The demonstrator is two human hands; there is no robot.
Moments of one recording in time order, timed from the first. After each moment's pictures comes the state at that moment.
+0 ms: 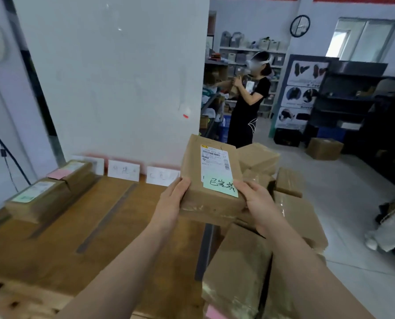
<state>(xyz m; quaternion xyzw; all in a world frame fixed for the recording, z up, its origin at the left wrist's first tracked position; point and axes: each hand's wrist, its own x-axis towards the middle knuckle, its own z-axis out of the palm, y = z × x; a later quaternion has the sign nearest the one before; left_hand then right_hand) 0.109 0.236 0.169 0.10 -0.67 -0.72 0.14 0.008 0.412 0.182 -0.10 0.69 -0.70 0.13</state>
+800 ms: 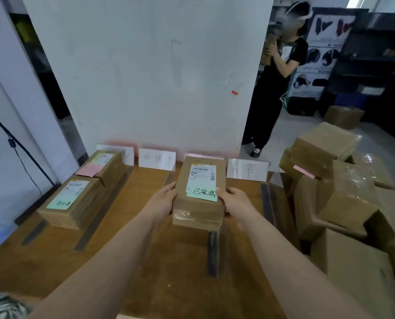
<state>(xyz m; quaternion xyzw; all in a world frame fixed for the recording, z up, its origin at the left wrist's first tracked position) 0.065 -0.062 0.084 0.21 -0.73 -0.65 0.01 -0.011 0.124 0.094 0.00 0.75 -0.62 0.23</state>
